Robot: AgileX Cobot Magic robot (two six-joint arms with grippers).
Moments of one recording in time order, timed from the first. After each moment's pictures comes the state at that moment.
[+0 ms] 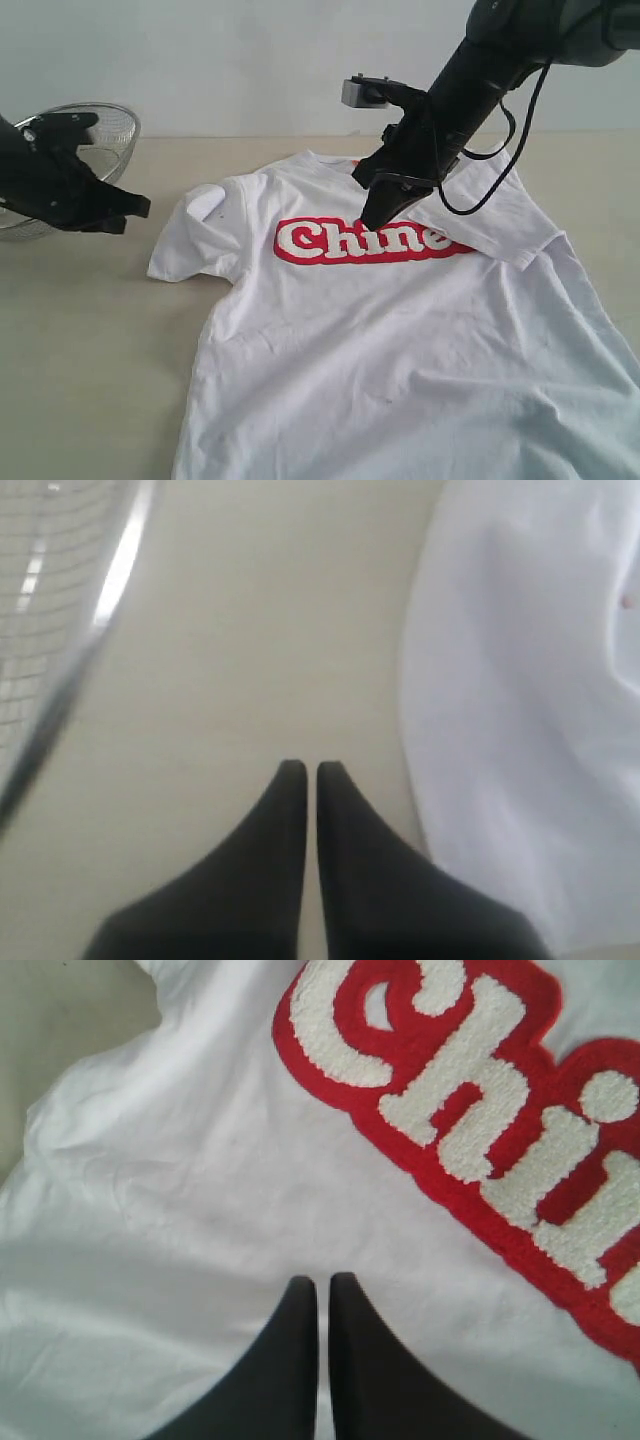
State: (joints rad) left arm -0.02 2.03 -1.19 -0.54 0.33 0.60; right arm 0.15 2.16 -1.76 0.55 1.18 -0.68
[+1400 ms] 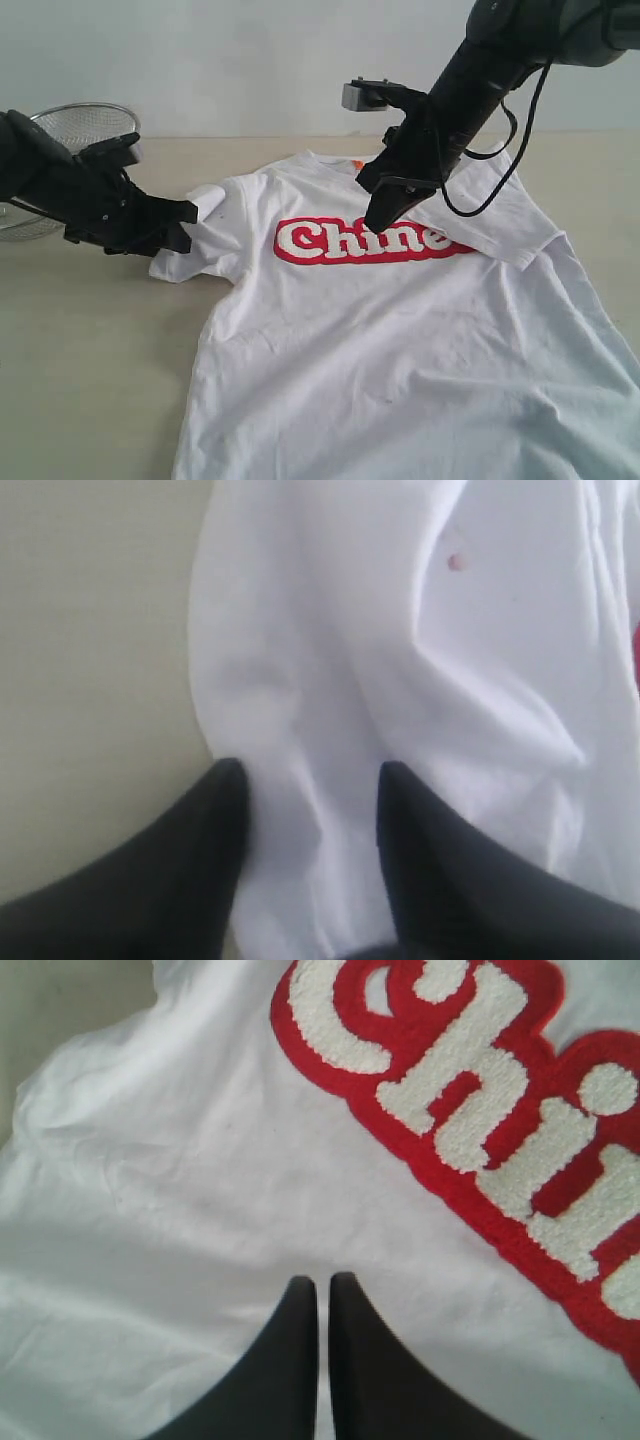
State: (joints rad) left arm -0.10 2.10 -1.22 -0.80 0.43 0.64; right arm 0.15 2.16 -1.76 0.54 1.20 -0.70
